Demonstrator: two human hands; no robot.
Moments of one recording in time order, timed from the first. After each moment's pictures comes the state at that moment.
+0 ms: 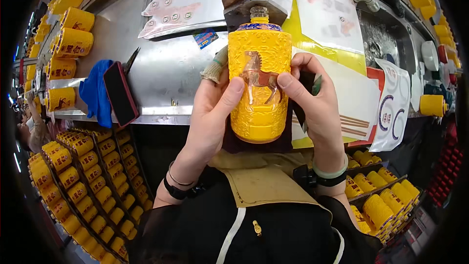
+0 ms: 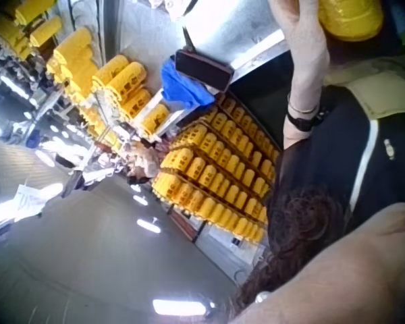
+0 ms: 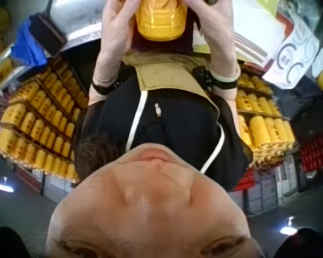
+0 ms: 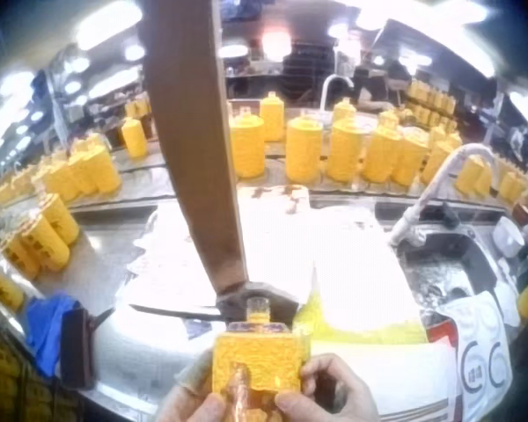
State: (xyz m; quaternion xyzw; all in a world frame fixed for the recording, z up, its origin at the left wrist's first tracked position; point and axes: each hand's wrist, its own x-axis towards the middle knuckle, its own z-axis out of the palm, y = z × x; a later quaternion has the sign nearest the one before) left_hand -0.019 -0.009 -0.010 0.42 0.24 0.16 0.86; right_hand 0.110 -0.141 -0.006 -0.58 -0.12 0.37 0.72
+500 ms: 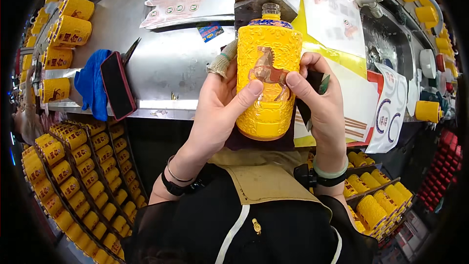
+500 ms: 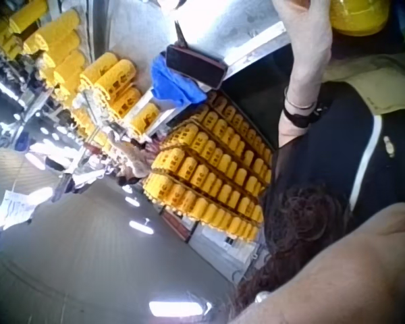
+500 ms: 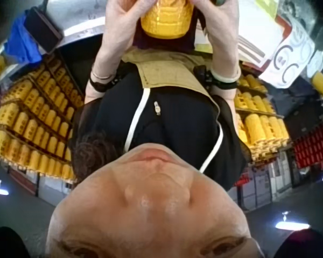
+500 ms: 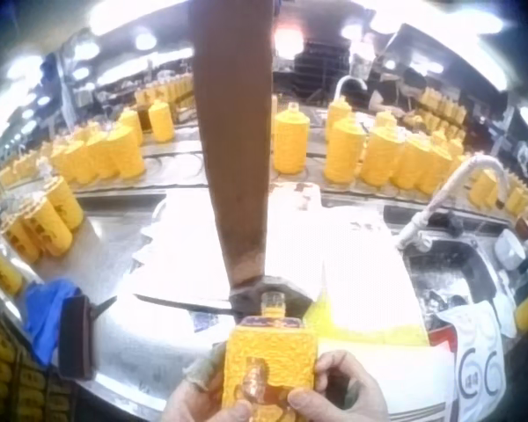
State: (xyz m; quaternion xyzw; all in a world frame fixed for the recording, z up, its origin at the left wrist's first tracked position) left_hand -0.019 -0.007 -0.013 0.45 0.21 0.18 0.85; right_hand 0.108 -0.140 -0.003 -0.57 -0.11 0.38 0.72
